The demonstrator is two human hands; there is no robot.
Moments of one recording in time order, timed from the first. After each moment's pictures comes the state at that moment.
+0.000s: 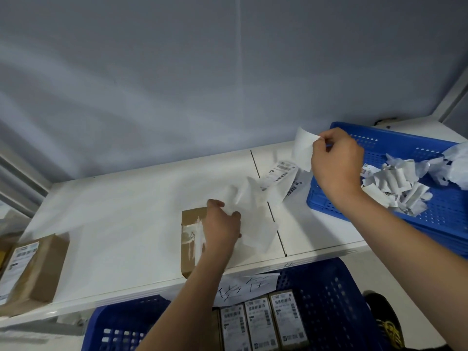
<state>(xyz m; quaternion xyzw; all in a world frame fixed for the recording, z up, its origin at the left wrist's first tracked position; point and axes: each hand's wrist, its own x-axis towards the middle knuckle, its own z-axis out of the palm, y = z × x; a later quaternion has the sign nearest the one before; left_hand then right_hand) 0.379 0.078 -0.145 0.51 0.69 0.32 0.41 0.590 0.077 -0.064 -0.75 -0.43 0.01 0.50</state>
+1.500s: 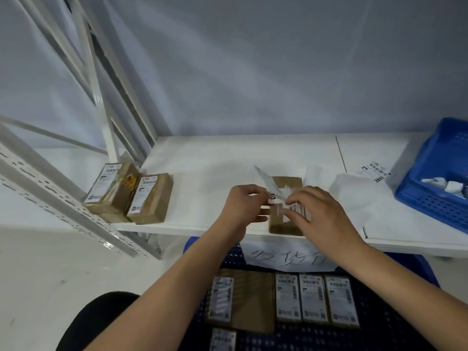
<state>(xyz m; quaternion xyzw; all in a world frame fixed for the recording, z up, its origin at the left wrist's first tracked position) 0.220 0.007 -0.072 0.42 0.62 0.35 0.56 0.395 -0.019 -0.103 -0.55 -0.76 0.16 0.30</state>
